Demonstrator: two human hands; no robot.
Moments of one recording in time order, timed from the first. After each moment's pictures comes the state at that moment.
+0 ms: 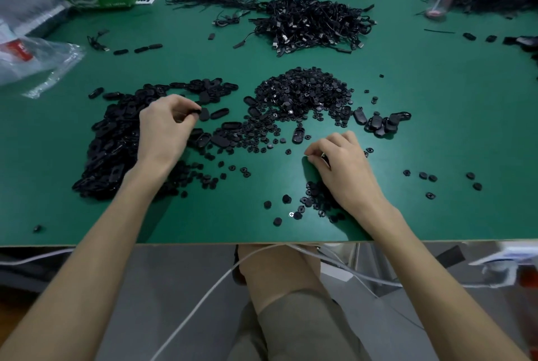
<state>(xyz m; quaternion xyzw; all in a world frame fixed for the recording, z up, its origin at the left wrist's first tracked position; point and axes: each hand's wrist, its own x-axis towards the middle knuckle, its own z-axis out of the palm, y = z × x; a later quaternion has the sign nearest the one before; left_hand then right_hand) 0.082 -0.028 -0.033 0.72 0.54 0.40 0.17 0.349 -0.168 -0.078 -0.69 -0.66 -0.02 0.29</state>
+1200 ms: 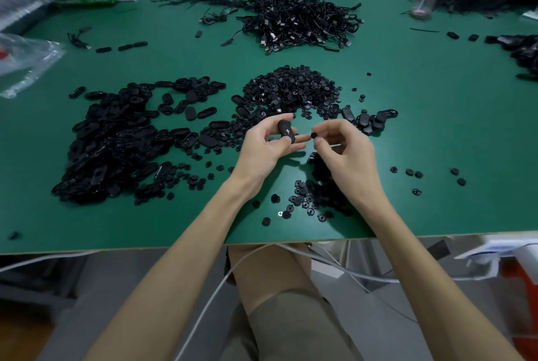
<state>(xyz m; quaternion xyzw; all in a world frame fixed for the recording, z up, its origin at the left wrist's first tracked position) 0.215 -0.092 -0.066 0.59 0.32 0.40 0.62 0.357 -0.174 -0.065 -0.66 -0.51 0.15 0.53</state>
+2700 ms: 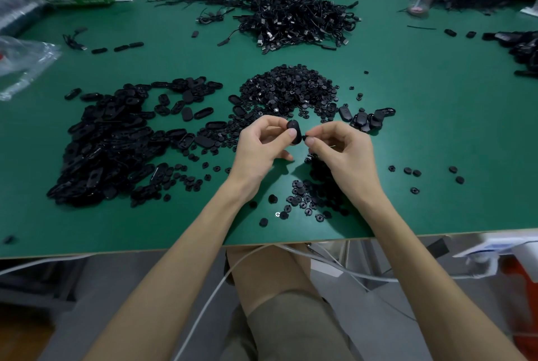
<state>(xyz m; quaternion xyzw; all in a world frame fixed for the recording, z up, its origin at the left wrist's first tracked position) 0.214 -0.089 -0.074 0.59 0.31 0.43 0.61 0.364 -0.172 -0.071 -0.63 -0.50 0.20 0.56</state>
